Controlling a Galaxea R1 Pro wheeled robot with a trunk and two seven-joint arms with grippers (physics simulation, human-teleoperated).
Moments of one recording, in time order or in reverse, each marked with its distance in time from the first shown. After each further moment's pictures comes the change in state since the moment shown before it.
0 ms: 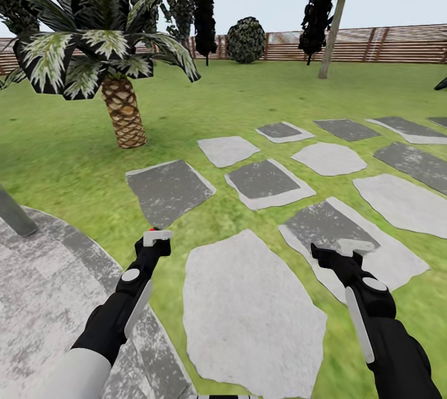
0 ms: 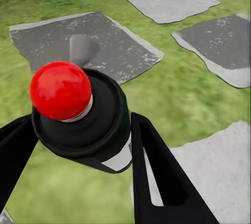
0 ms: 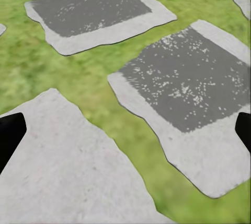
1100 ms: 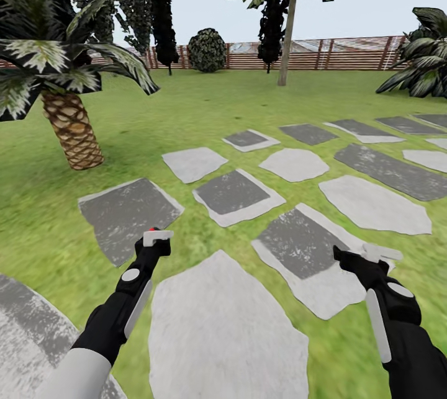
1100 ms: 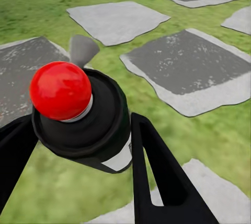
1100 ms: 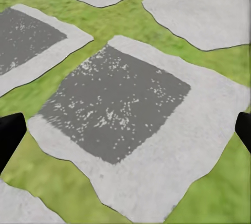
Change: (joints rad) left arm 0.000 0.000 0.001 -0.001 -0.002 0.000 0.000; right arm 0.000 -0.001 -0.164 0.005 -0.008 -0.005 0.009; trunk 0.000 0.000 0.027
